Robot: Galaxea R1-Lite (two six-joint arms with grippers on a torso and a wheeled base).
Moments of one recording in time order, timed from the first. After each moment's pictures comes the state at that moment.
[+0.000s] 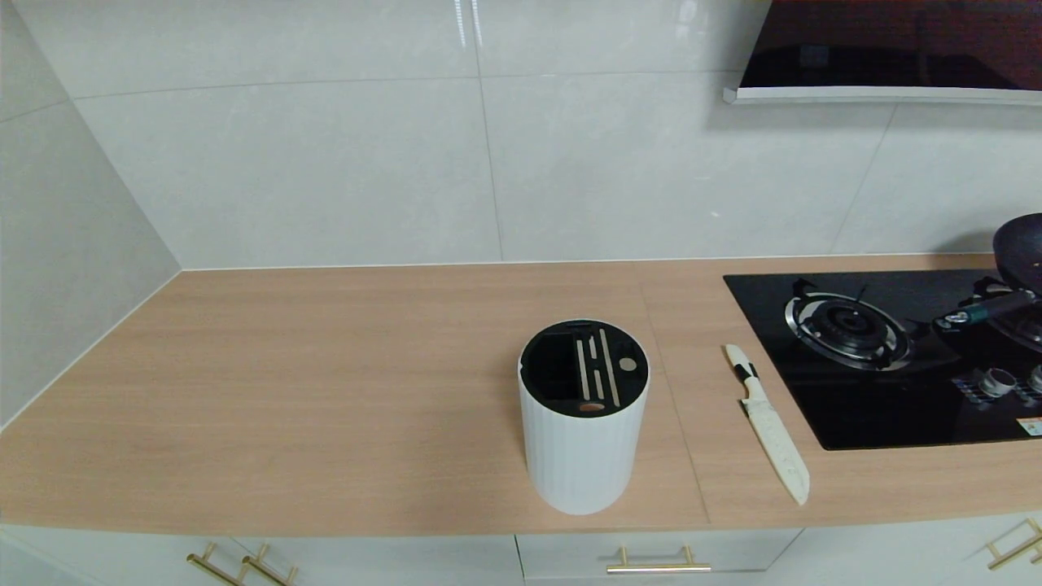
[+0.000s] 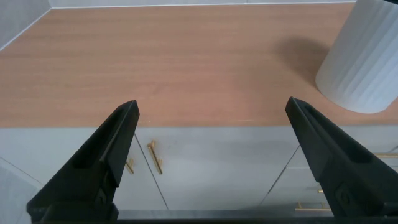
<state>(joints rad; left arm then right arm) 0.00 0.00 0.00 0.00 0.01 0.00 0.00 0.00 0.00 0.00 -0.05 -0.05</state>
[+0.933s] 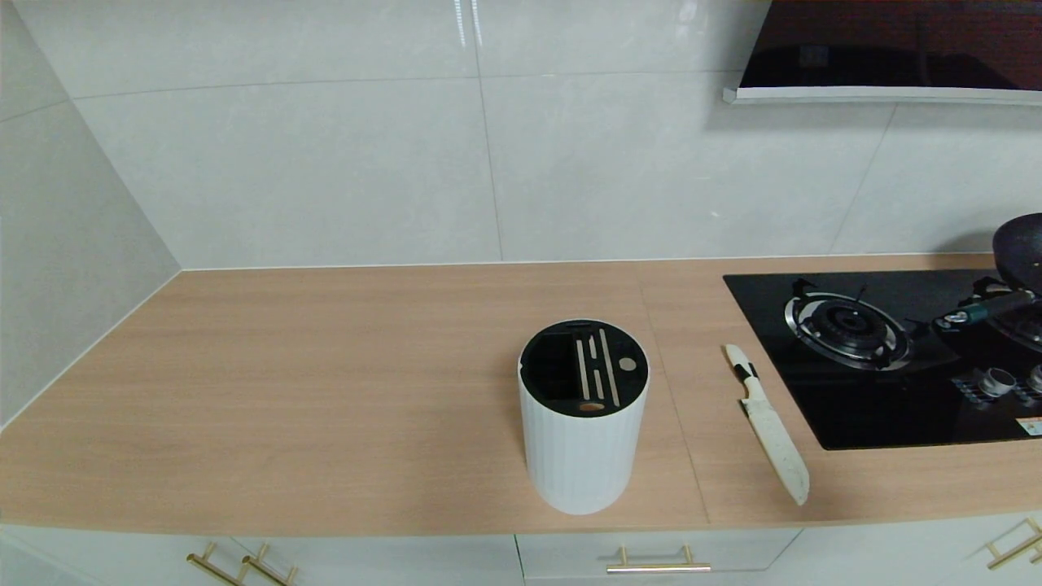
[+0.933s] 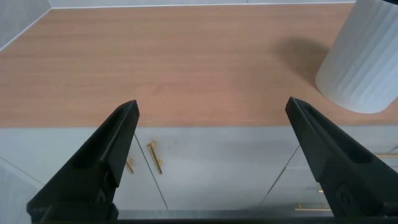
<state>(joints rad) 0.00 0.00 0.00 0.00 0.01 0.00 0.09 0.48 -0.37 0.01 0.05 -0.01</state>
